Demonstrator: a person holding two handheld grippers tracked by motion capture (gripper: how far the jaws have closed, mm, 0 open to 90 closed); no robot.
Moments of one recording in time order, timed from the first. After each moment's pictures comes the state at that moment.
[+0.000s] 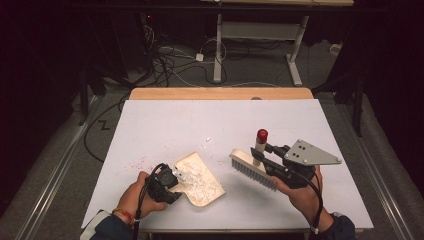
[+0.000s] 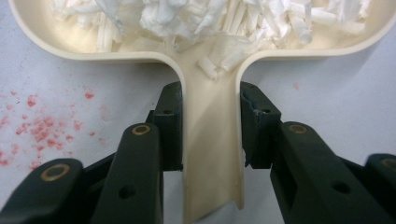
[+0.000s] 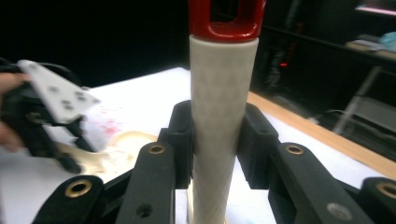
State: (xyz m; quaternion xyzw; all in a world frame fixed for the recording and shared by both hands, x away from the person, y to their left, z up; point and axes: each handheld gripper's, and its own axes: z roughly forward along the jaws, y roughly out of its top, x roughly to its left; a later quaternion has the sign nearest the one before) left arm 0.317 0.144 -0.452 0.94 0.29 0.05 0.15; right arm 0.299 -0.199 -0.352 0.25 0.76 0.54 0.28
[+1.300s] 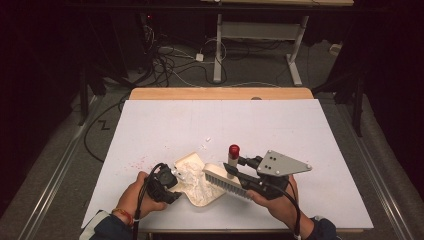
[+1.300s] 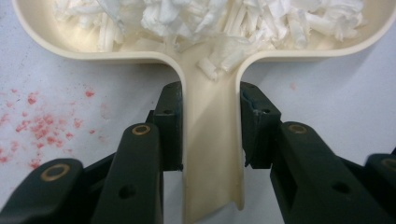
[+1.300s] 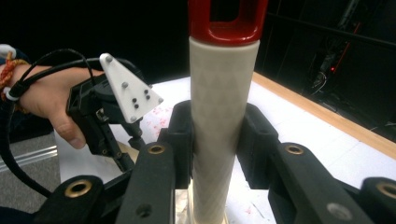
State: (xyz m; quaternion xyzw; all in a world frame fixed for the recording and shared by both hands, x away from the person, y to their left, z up) left arm 0.317 0.146 -0.449 0.94 0.30 0.05 0.15; right arm 0.284 -0.150 -0.362 0.20 0.78 0.56 0.21
